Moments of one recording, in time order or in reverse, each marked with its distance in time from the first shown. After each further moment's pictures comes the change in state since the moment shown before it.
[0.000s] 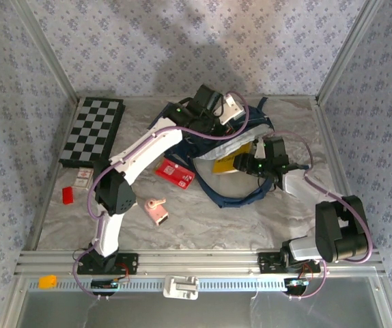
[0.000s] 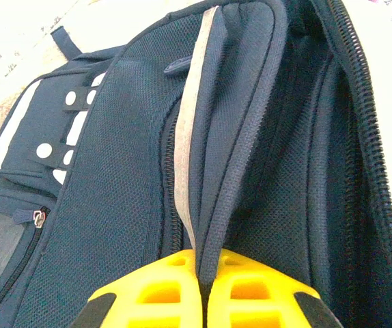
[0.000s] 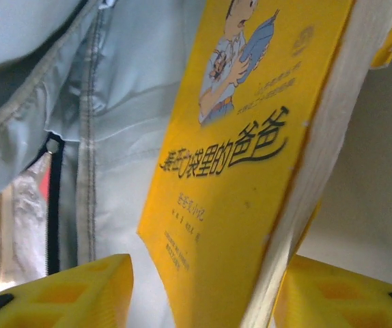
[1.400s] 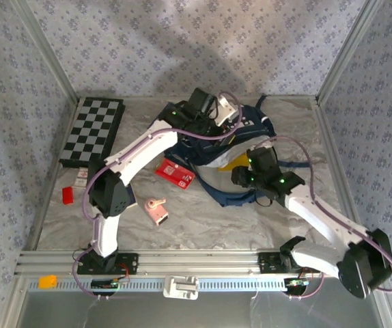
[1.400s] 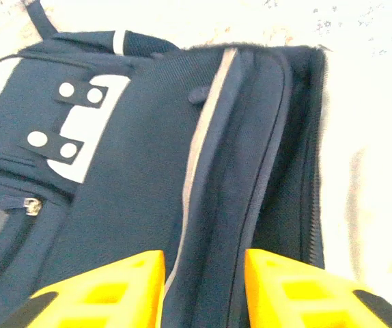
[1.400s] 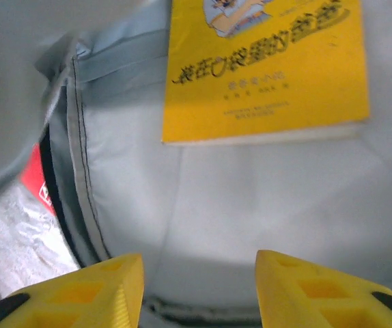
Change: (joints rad) left arm 0.024 -0.090 -0.167 0.096 0.069 -0.140; right arm 0.306 -0.304 0.051 -0.409 0.426 0.105
